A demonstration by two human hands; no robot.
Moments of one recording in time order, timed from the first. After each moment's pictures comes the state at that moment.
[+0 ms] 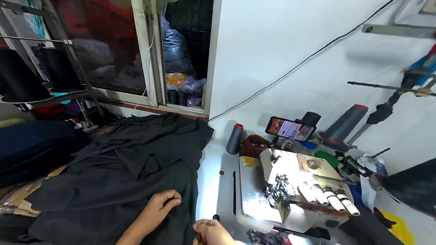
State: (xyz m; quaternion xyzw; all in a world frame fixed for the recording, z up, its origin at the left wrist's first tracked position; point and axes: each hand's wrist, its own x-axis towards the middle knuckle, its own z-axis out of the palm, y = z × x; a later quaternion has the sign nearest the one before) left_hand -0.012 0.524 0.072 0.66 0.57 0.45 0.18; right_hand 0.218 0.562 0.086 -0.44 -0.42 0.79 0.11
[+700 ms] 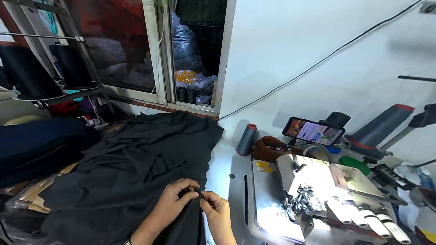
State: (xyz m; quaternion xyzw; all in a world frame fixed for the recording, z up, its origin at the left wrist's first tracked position) left_hand 0.005 0.550 0.099 0.65 0.54 0.53 0.13; right_hand 0.169 0.593 0.083 -0.30 -0.62 0.56 0.47
